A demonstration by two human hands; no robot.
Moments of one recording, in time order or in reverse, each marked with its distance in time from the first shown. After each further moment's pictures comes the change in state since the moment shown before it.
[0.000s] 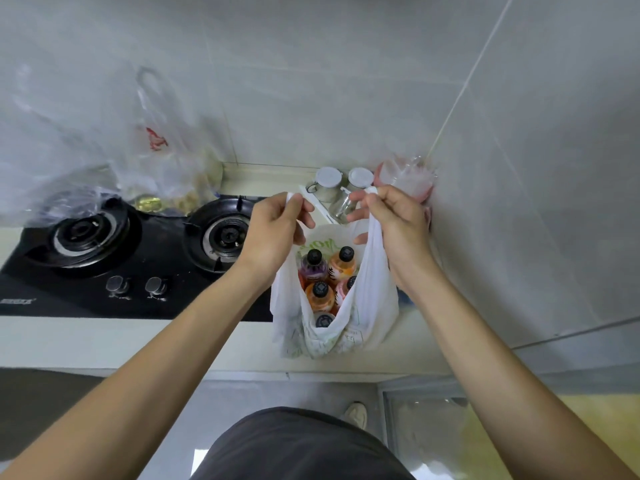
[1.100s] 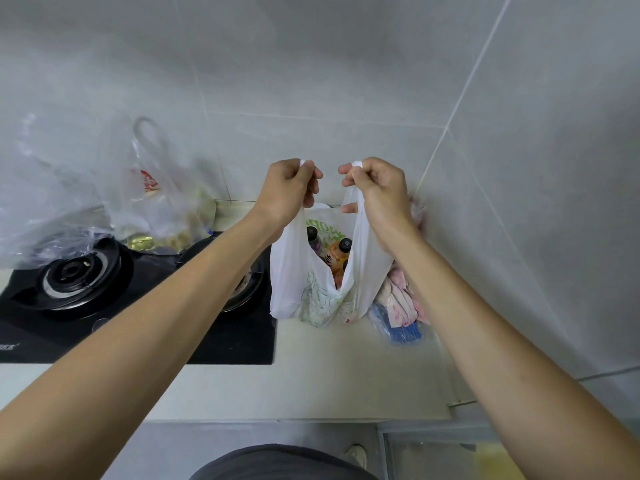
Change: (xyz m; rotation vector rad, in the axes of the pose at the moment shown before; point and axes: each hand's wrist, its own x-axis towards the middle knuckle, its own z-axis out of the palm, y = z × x) left_hand 0.107 0.065 0.033 0.071 -0.068 0.148; right_hand 0.114 -0.030 0.000 -0.074 0.029 -0.151
